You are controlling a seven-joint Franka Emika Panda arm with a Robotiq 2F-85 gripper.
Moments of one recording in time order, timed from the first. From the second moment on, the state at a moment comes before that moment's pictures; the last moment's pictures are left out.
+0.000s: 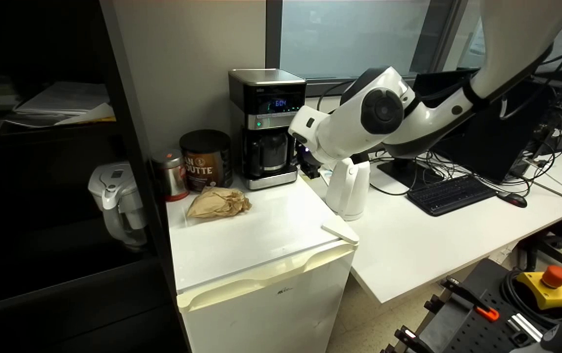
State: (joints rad) arm 0.02 0.16 0.13 -2.27 -1.94 2.81 0.55
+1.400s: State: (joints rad) arm 0.08 0.02 0.14 -2.50 -0.98 2.76 0.28
